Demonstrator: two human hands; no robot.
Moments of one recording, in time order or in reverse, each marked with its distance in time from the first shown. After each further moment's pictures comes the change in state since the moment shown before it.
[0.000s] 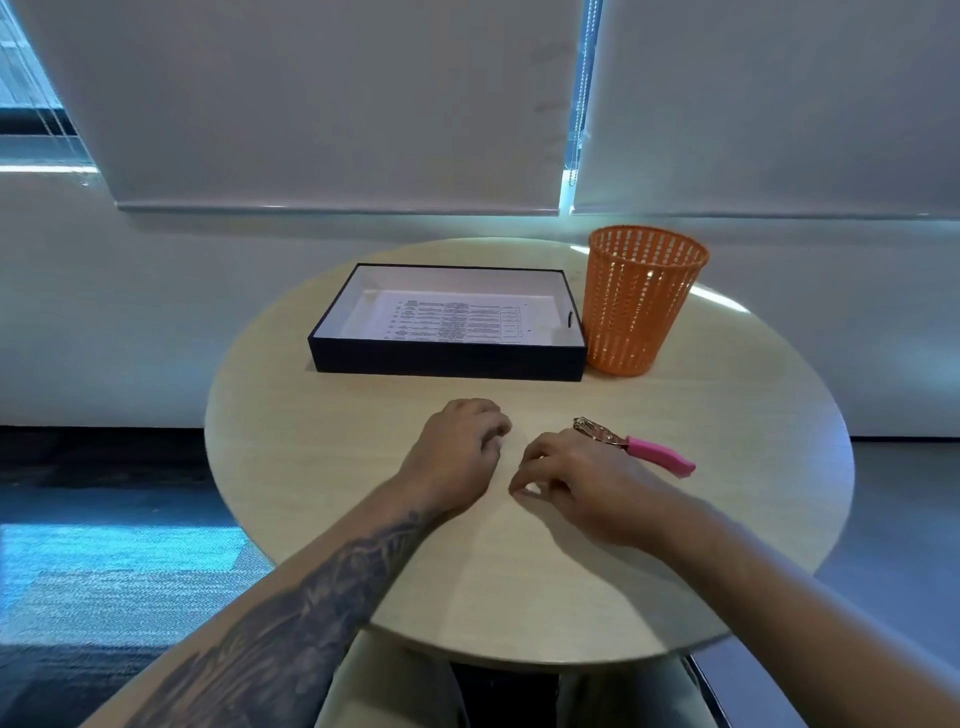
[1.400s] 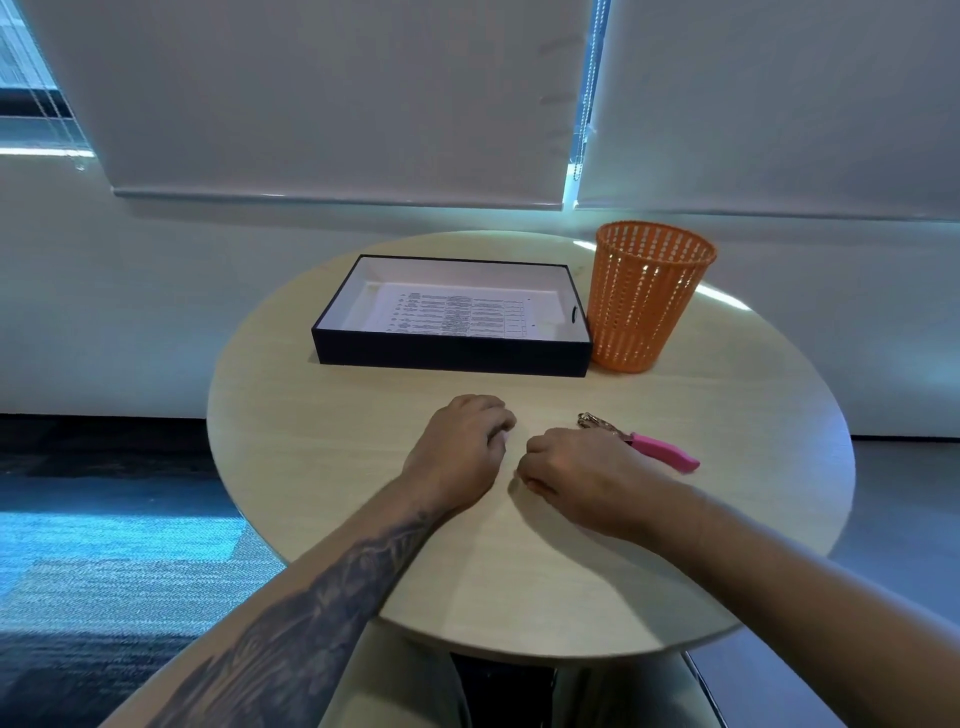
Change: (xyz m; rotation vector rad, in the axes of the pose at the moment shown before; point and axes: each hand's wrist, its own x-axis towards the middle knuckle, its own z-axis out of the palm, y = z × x) left_hand -0.003 -0.002 0.003 0.006 0.044 0.033; right_hand 0.014 -0.011 0.000 -0.410 -0.007 -0.161
